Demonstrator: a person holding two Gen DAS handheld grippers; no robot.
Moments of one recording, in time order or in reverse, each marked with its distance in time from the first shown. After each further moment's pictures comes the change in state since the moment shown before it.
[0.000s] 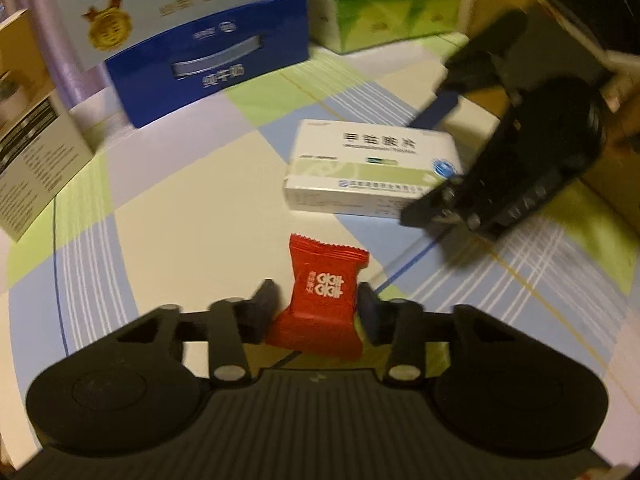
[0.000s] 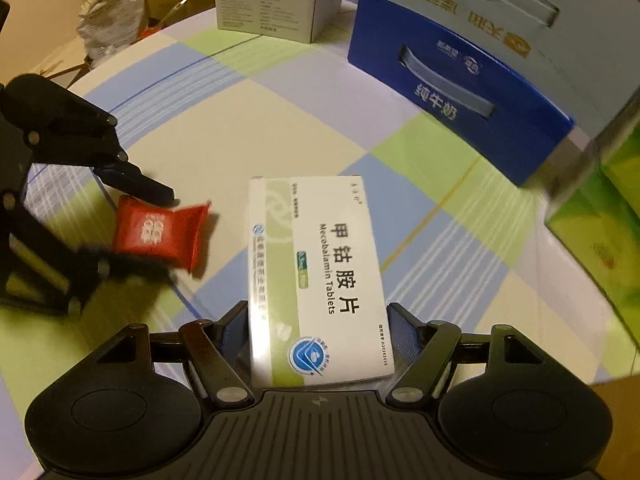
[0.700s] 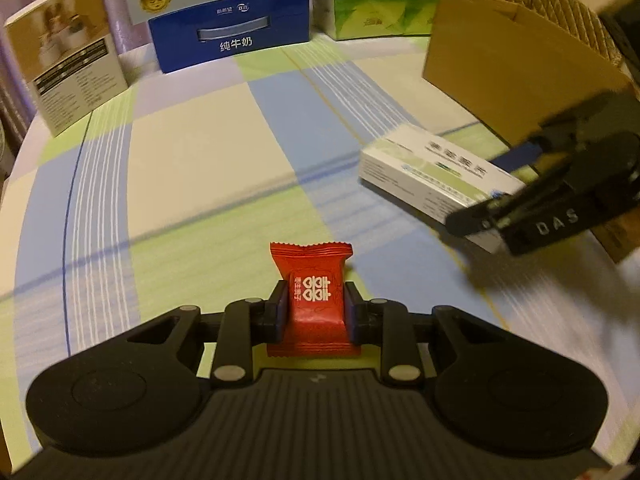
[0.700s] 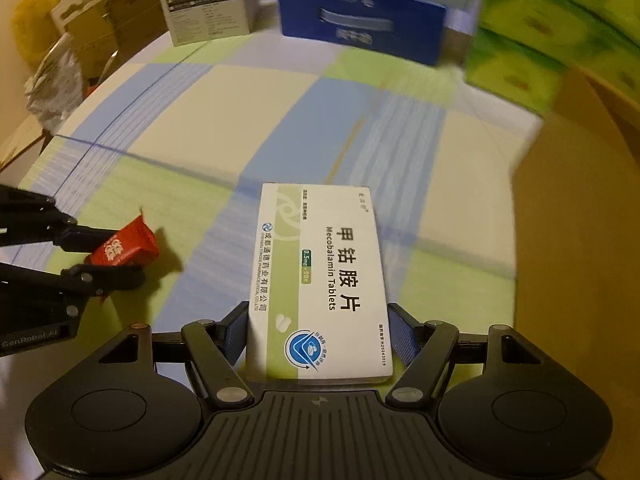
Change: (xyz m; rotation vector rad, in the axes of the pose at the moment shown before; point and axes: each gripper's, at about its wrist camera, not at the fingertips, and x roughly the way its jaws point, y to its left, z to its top) left arm -0.074 -0.099 -0.062 -0.175 0.009 0.077; right arm -0.078 0.058 -0.105 0.383 -0.021 -0.063
